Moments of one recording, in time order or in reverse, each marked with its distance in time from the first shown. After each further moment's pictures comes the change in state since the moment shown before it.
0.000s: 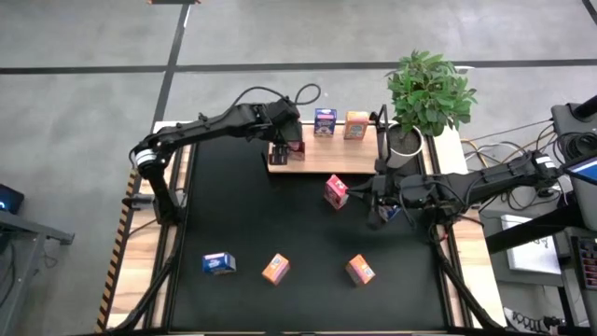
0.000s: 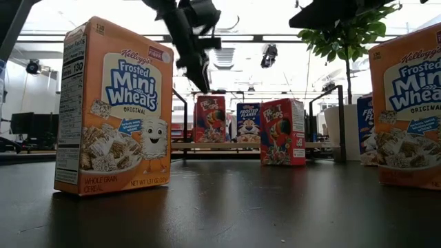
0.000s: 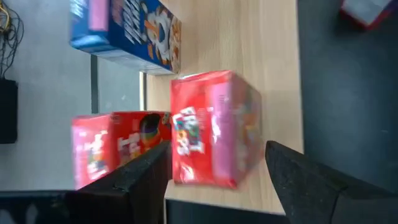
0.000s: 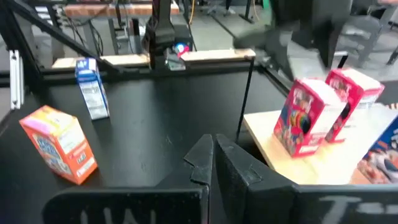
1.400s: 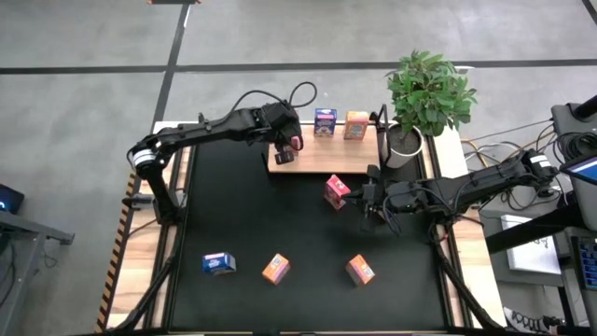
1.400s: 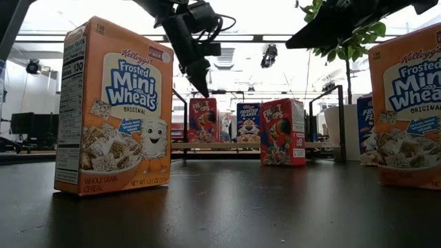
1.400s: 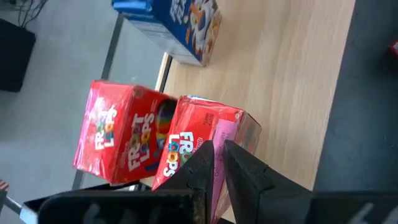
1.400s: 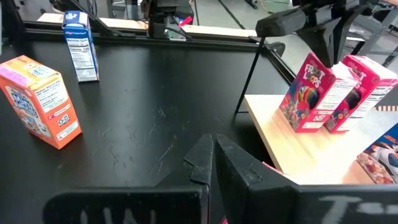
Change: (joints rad) left arm 0.008 -0.014 -0.102 0.131 -0.084 -0.246; right arm 0.006 0.092 -0.033 0.033 0.008 -0.080
